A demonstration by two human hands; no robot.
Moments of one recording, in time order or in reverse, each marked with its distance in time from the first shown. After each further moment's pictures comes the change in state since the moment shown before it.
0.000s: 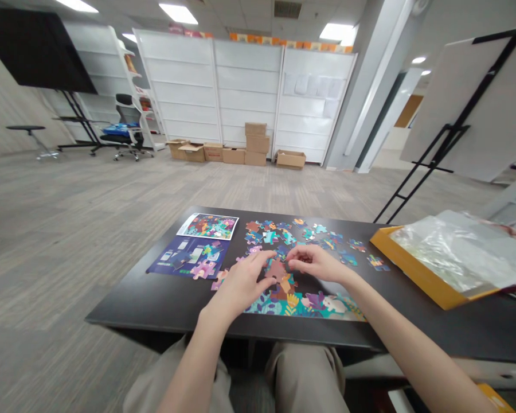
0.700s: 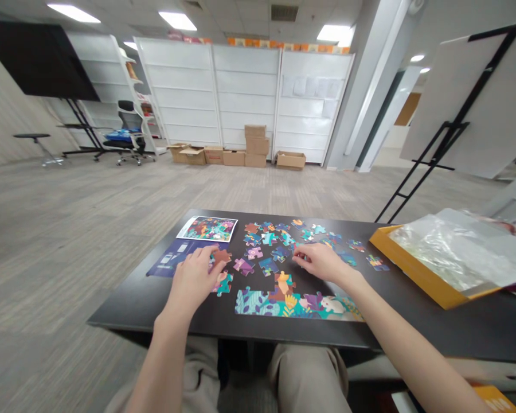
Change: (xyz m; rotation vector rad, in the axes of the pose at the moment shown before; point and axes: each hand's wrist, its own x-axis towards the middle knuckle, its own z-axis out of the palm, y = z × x) left_hand -0.025 -0.059 -0.046 0.457 0.162 -0.401; right_hand -0.002 0.013 -0.012 -0.738 0.111 0.007
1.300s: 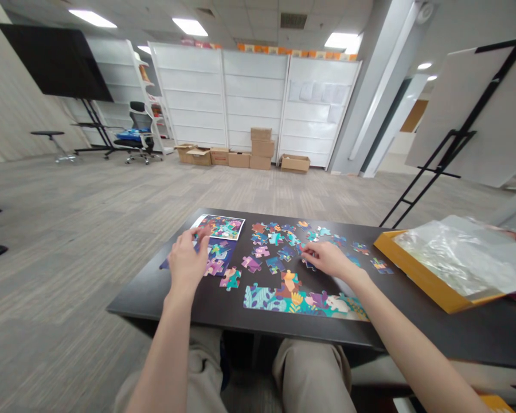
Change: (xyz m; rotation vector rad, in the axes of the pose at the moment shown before) left_hand 0.023 -0.036 0.005 -0.182 0.434 -0.242; right_hand 0.004 0.021 0.005 0.030 0.033 0.024
